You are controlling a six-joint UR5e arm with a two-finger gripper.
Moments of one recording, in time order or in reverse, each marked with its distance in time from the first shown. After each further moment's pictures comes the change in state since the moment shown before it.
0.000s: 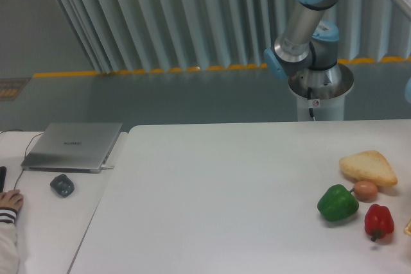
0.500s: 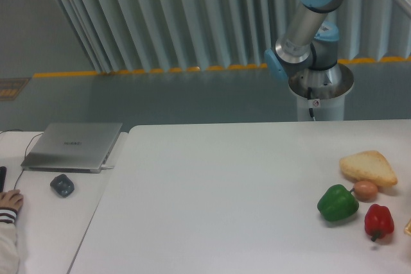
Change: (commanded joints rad) arm 0.005 -0.012 0.002 0.002 0.000 -0.022
